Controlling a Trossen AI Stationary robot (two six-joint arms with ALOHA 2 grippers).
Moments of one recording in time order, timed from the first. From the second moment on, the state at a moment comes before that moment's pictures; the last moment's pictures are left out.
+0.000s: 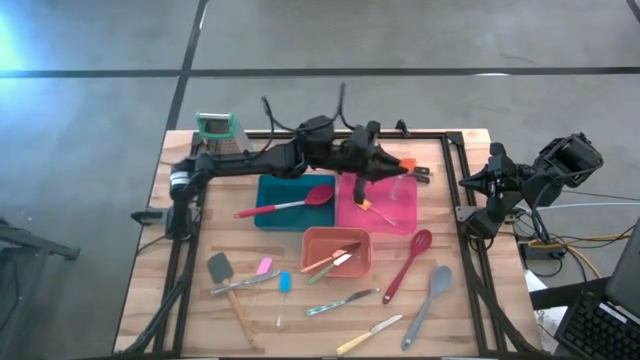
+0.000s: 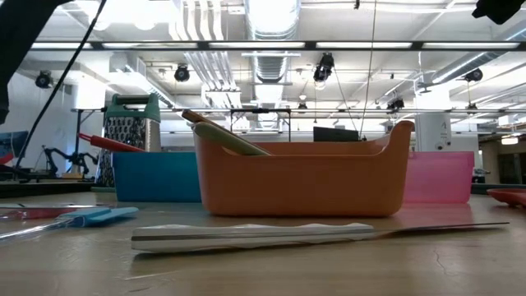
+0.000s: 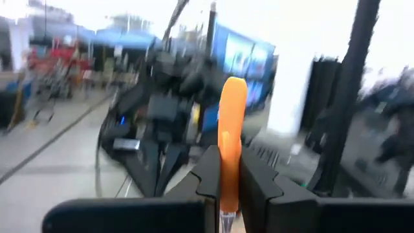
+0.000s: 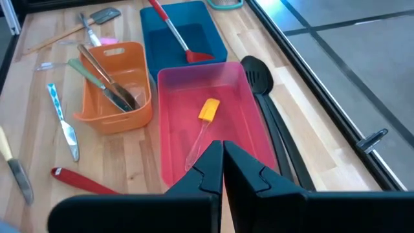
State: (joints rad) left arm 0.14 1.92 1.88 0.30 0.38 -0.16; right arm 0.71 0.55 1.20 -1.56 0.71 0.75
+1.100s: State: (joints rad) left arm 0.21 1.90 1.64 0.83 0.36 -0.35; right arm 0.71 0.64 1.06 -0.68 1.06 0.55
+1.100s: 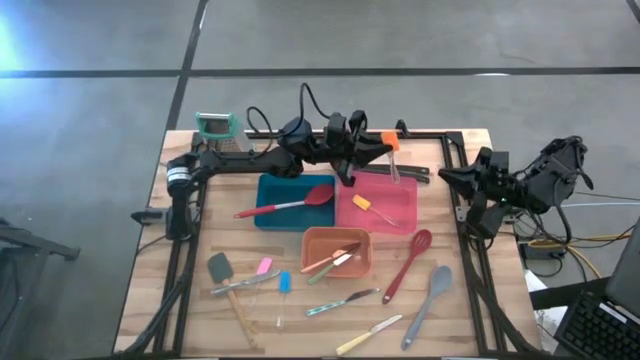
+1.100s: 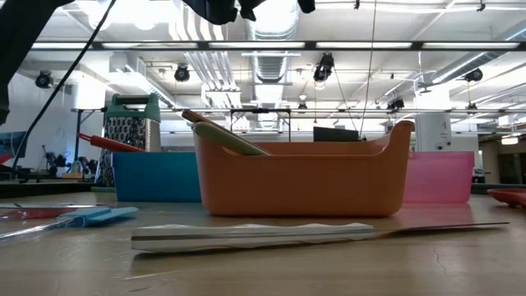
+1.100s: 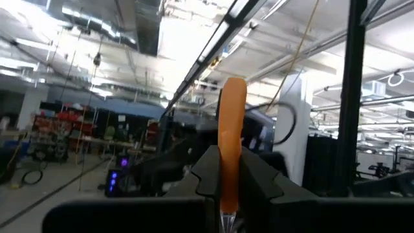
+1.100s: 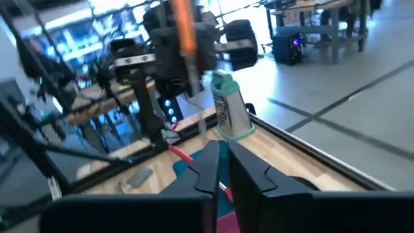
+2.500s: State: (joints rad) left arm 0.21 1.90 1.66 0.77 0.39 -0.37; right arm 0.29 0.99 1.19 -0.70 0.68 0.55
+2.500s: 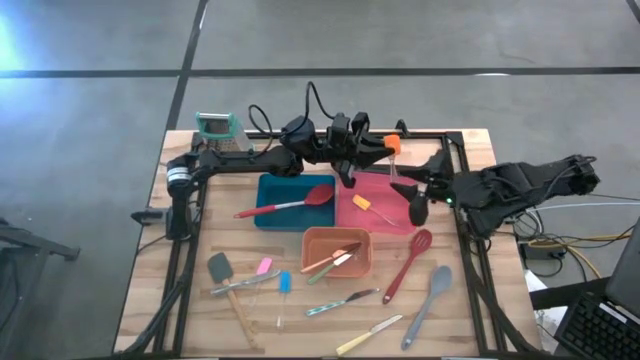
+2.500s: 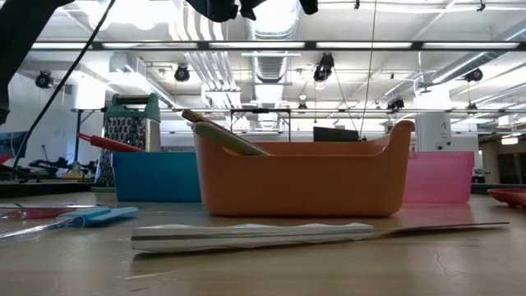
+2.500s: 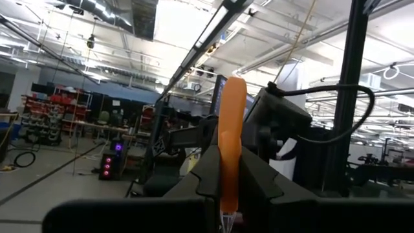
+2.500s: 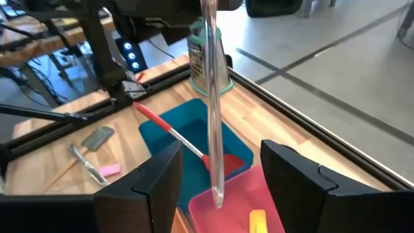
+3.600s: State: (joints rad) left arm 0.27 1.71 1.65 0.24 0.47 -0.31; right arm 0.23 0.97 1.34 -1.24 0.56 0.63
